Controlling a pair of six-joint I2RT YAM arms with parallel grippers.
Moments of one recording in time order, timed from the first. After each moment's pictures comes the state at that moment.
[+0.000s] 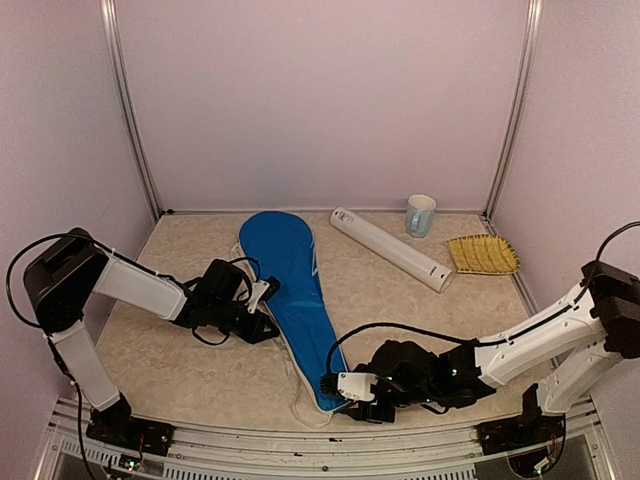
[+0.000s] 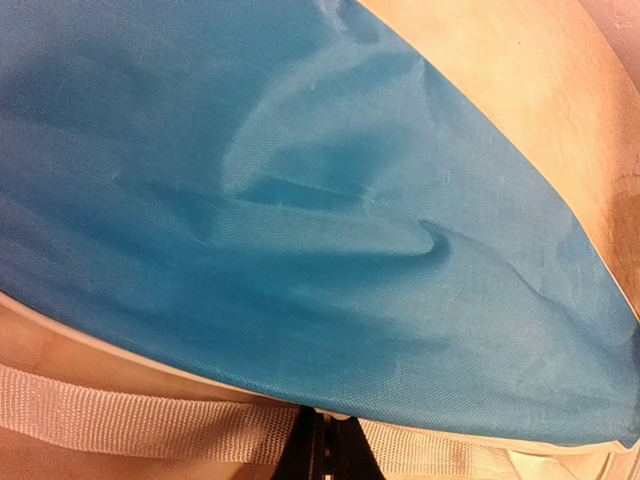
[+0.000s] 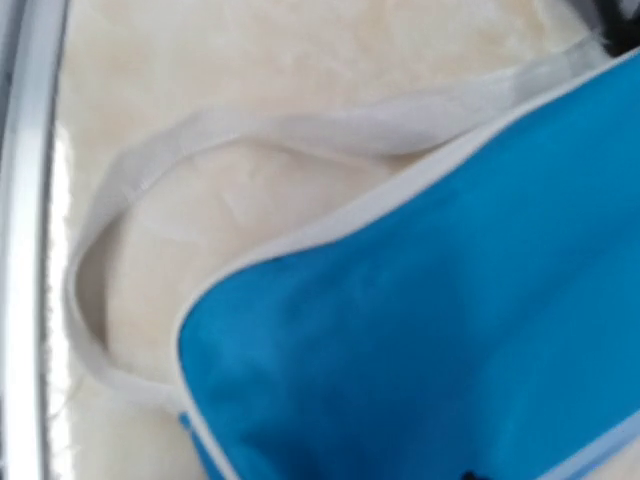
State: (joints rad) left arm -0.65 1.74 0.72 0.15 0.36 -0.15; right arm 1.35 1.49 0.59 0.16 0.09 -0.24
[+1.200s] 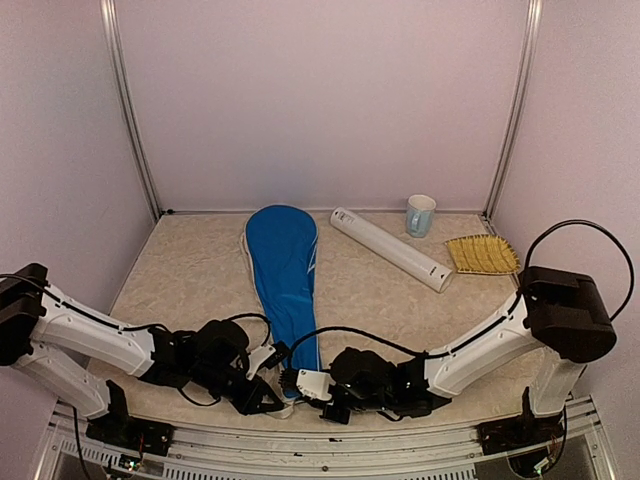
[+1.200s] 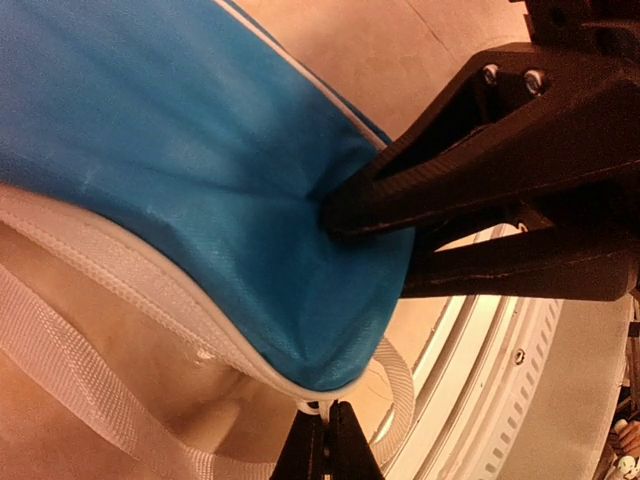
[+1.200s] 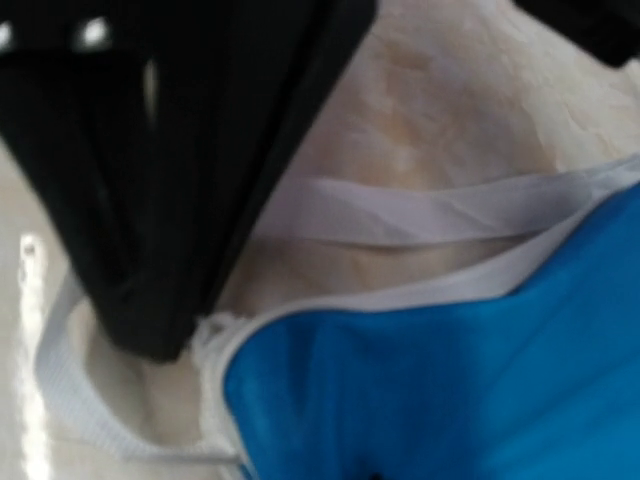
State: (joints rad) left arm -1.11 1.41 0.46 0.08 0.34 -0.49; right arm 1.37 1.83 0.77 0.43 0.15 -0.20
